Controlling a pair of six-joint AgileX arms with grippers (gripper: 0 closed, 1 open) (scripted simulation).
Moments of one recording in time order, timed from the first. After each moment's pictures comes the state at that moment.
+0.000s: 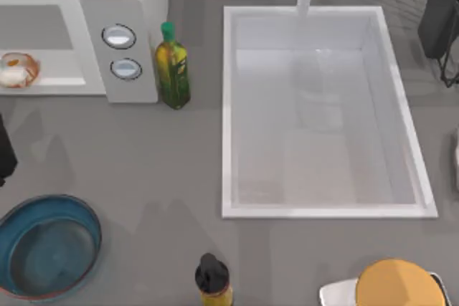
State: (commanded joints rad) left arm 0.05 0.81 0.28 0.41 0.06 -2.03; right arm 0.00 0.00 0.00 0.00 0.00 0.00
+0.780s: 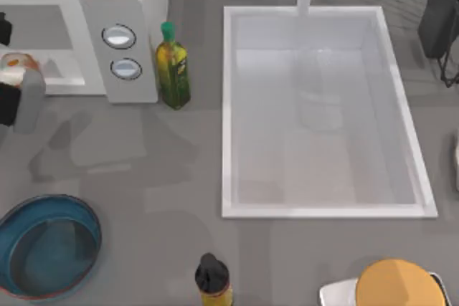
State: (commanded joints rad) left arm 0.10 1.67 0.58 0.83 0.12 -4.24; right arm 0.00 0.00 0.00 0.00 0.00 0.00
